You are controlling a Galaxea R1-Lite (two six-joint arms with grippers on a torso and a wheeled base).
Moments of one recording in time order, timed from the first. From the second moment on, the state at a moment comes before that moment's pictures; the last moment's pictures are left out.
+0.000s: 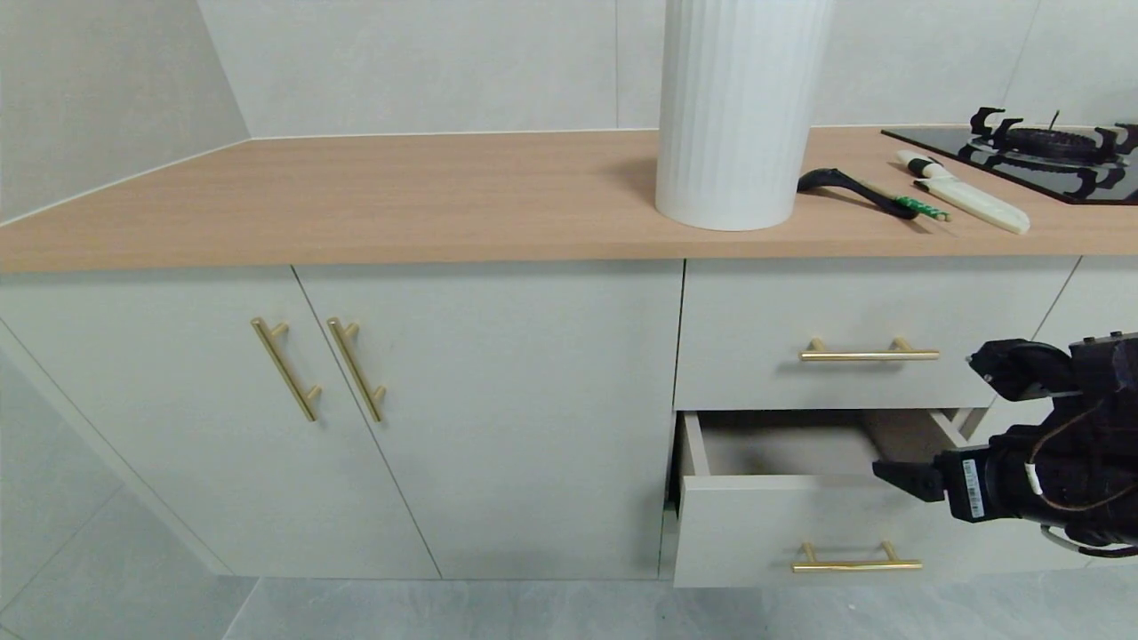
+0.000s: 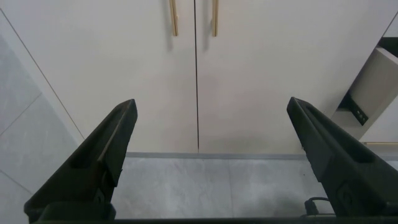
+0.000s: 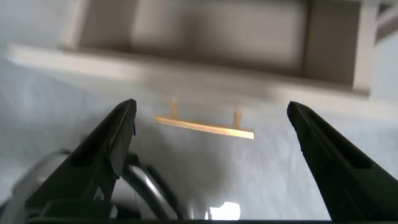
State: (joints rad) left arm -0.01 0.00 0.00 0.00 0.02 0.00; right arm 0.26 1.45 -0.60 -0.22 -0.07 0.08
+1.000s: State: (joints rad) left arm -0.01 0.00 0.00 0.00 0.02 0.00; right arm 0.28 1.79 -0.50 -0.77 -0.12 0.13
